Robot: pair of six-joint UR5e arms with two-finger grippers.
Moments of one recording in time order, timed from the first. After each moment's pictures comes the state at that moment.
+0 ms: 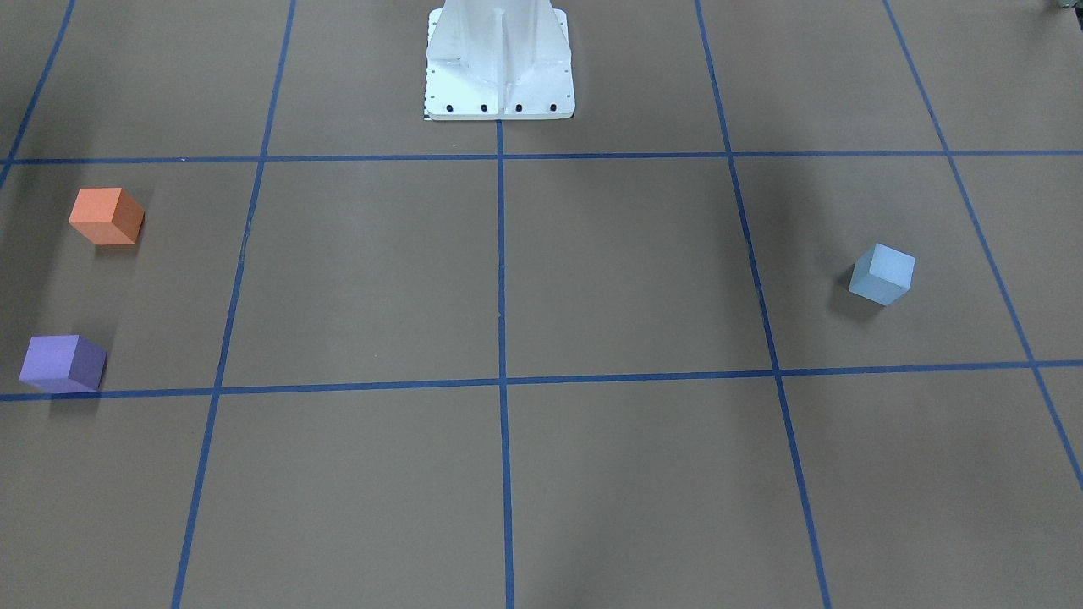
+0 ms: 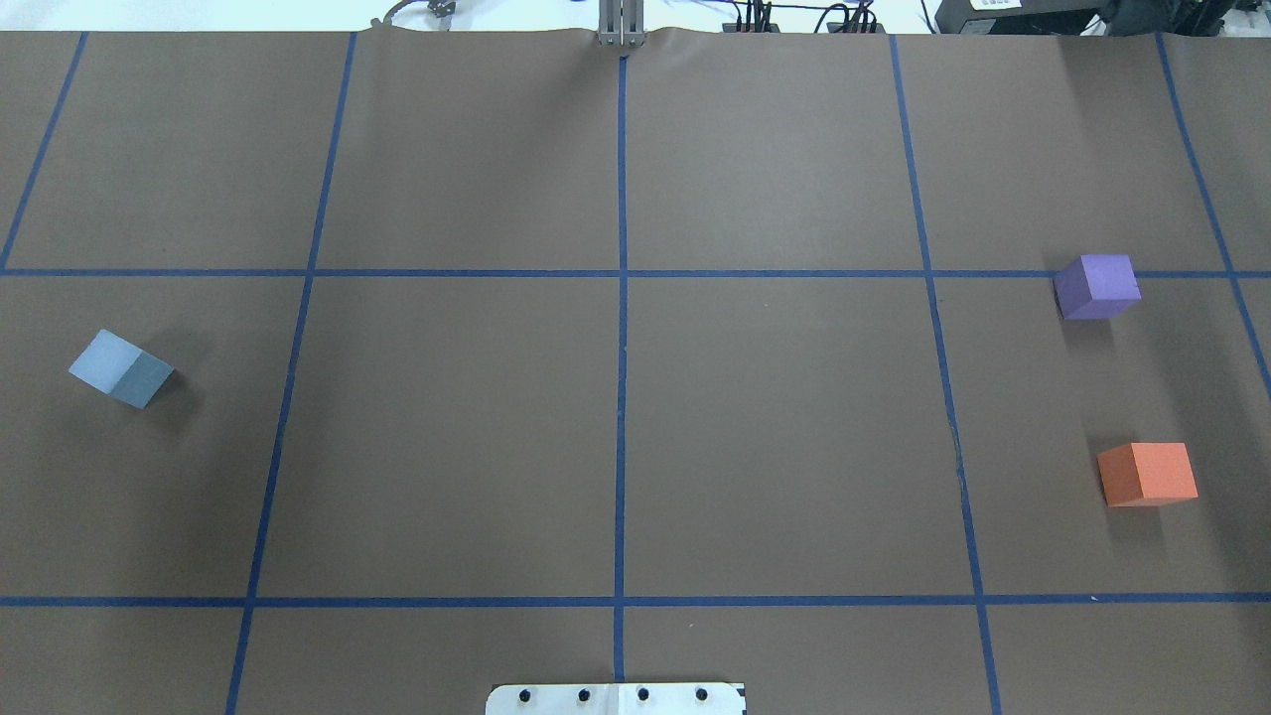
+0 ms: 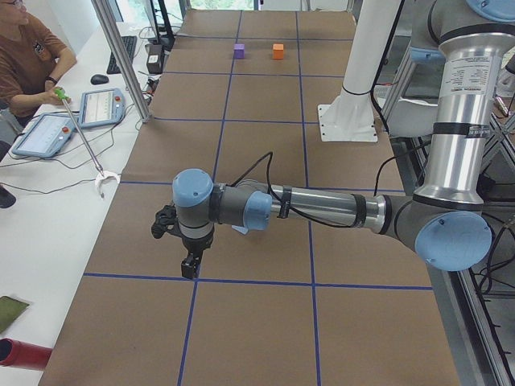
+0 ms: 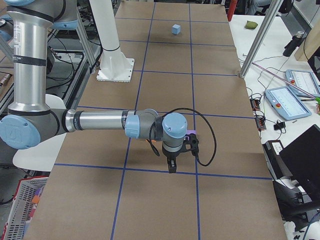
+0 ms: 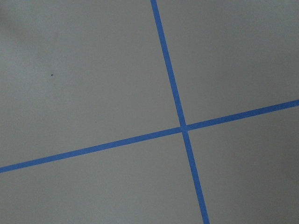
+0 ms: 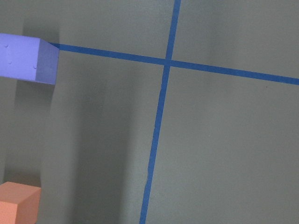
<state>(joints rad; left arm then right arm) -1.57 -1.65 -1.63 -1.59 -2.27 0.13 1.61 -1.68 1.75 -1.68 2.37 -0.20</state>
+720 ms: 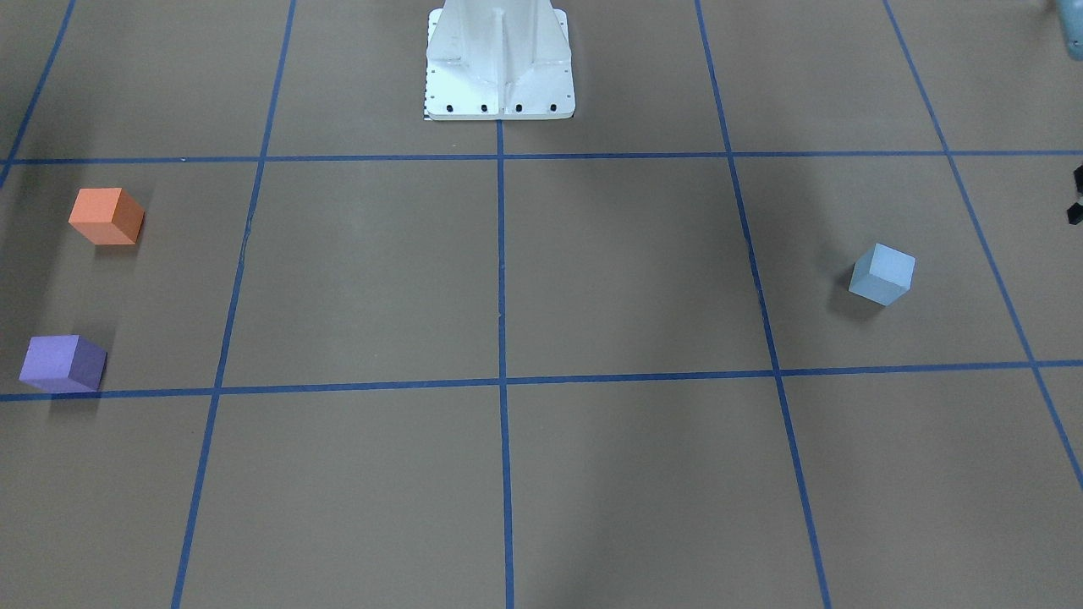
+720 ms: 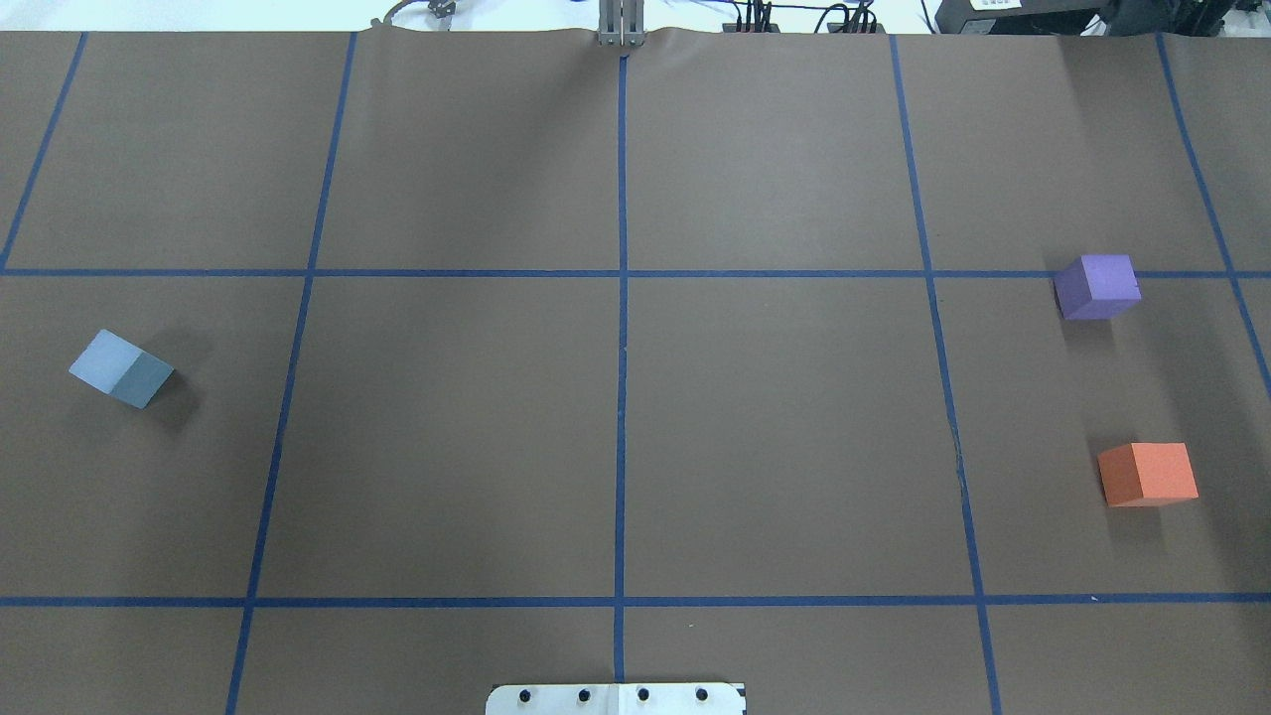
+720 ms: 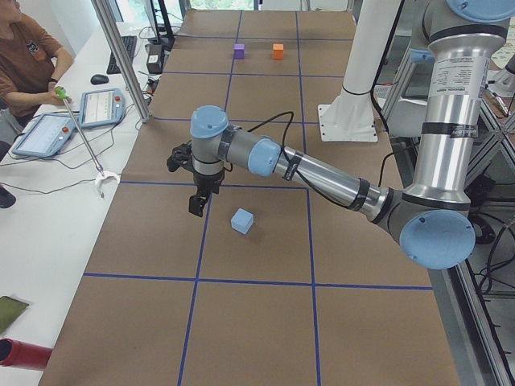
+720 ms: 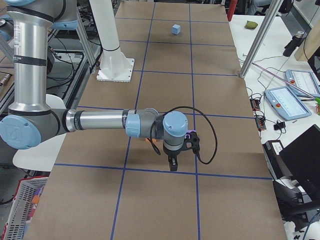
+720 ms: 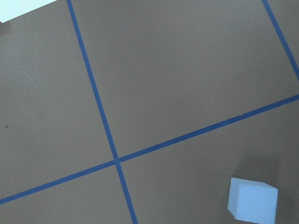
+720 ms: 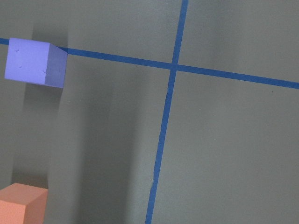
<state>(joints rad) -1.38 -1.64 -1.89 -1.56 -2.28 0.02 1.61 -1.67 1.75 -1.68 2.39 -0.20</state>
